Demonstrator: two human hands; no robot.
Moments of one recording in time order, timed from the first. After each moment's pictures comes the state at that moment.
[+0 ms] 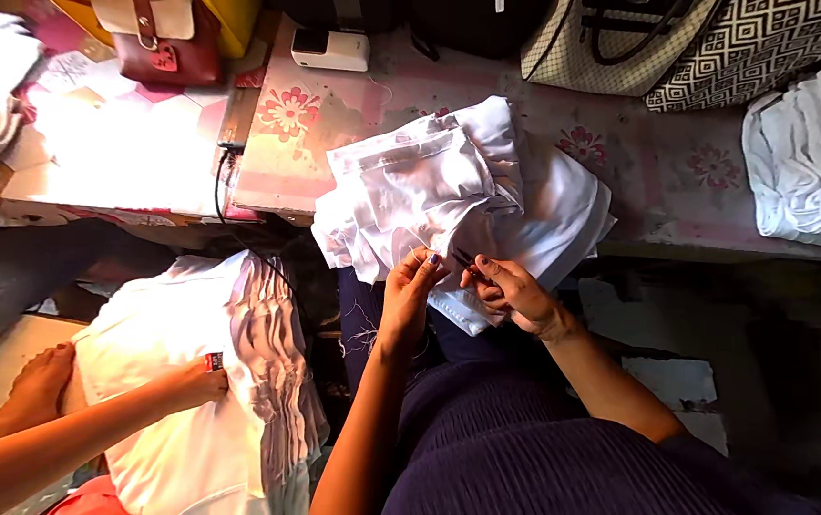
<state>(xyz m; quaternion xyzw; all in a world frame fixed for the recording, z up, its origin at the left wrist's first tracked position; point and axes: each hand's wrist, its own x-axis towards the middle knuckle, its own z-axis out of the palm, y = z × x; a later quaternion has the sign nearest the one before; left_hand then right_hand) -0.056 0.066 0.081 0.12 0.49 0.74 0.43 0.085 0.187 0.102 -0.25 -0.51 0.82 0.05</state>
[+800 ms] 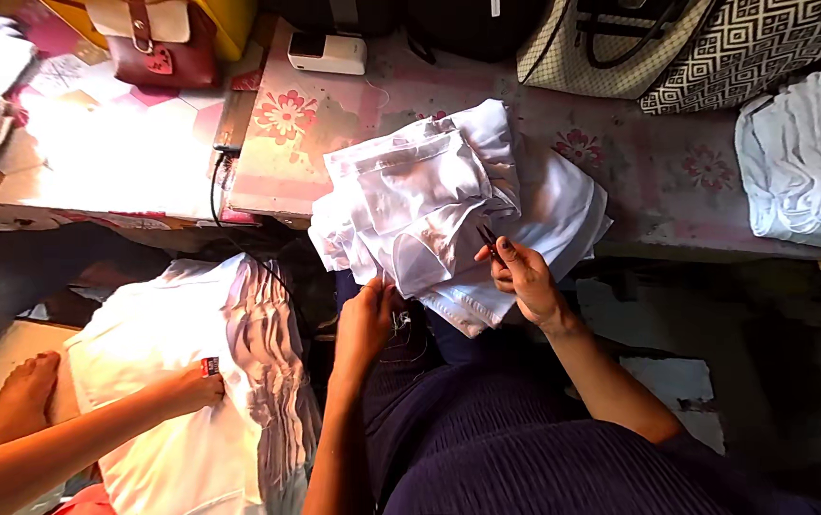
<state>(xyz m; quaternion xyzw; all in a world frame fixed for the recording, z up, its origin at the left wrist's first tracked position) -0.088 0.010 0.093 0.32 0.83 0.35 0.30 0.087 0.199 0.089 -0.30 -0.60 0.71 0.22</state>
